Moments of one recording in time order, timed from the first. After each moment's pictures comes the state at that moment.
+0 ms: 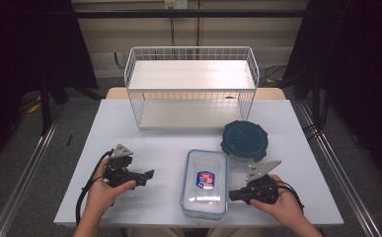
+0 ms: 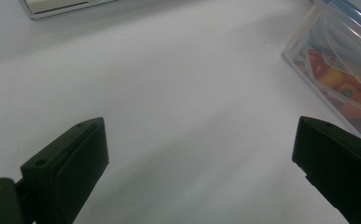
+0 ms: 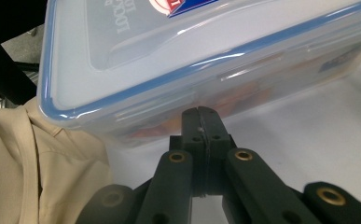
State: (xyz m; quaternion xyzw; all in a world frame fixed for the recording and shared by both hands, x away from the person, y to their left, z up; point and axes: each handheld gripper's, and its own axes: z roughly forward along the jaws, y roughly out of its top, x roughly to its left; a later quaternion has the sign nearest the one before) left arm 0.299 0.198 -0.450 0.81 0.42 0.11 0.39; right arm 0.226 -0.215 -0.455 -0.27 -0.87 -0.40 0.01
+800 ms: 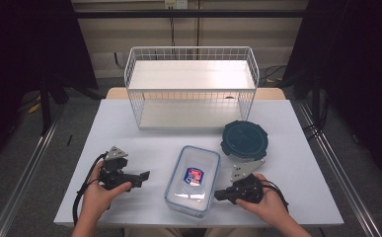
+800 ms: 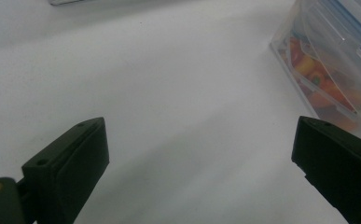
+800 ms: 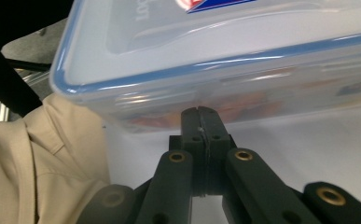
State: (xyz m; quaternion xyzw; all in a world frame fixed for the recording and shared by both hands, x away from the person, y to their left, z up) left arm 0.293 0.211 -0.449 0.81 0.44 0.11 0.38; right arm 0.233 -0.180 -0.457 -0.25 -0.88 -0.41 0.01
